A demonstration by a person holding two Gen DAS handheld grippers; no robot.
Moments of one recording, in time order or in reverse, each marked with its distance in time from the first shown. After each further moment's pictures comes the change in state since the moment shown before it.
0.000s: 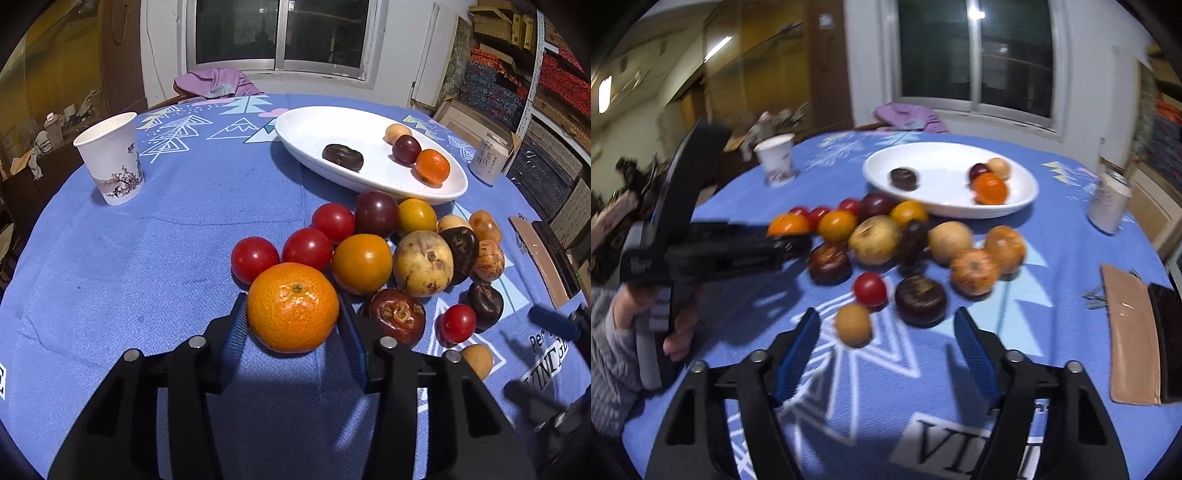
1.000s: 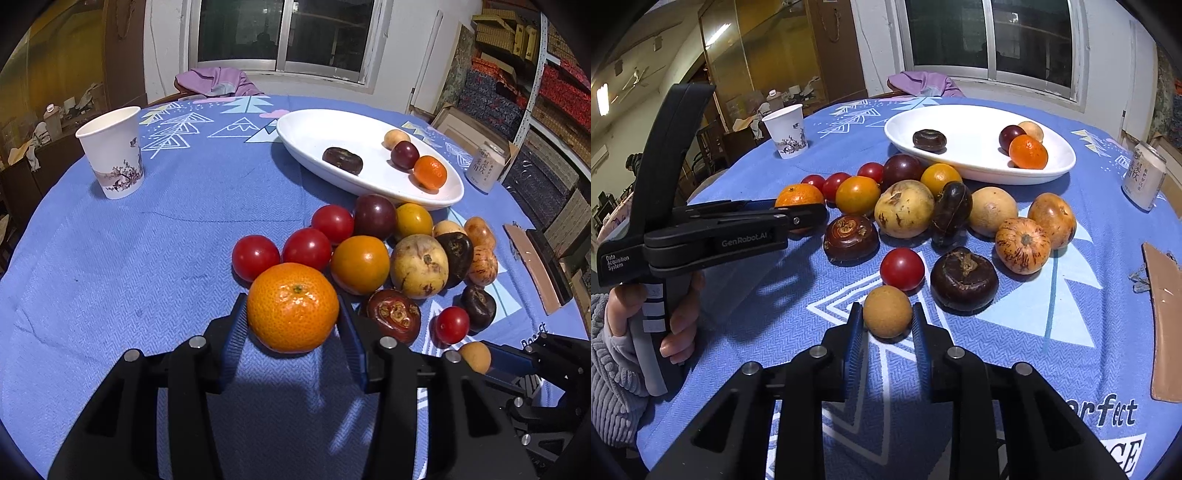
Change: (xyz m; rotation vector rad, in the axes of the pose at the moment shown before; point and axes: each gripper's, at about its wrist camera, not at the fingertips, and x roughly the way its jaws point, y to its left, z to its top) left arm -0.004 0.006 -0.002 -0.033 -0.010 -0.030; right arm 0.024 -0.004 0.005 0.082 0.078 0.063
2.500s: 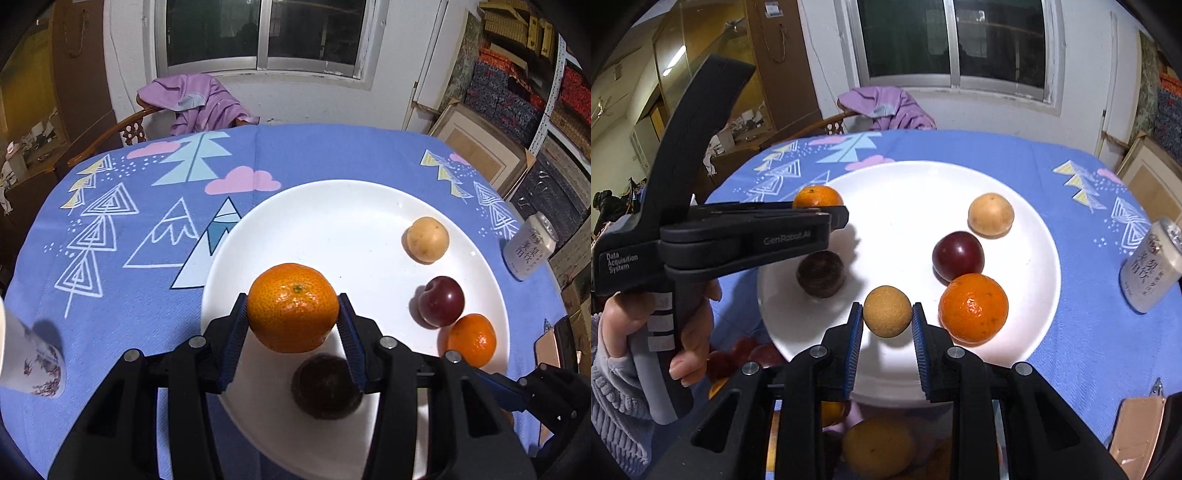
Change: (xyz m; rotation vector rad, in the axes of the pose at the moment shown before) left arm 0.131 -0.038 0.191 0.052 0.059 -0.004; right arm 0.077 -0.094 0.149 0.103 -0.002 -0.094
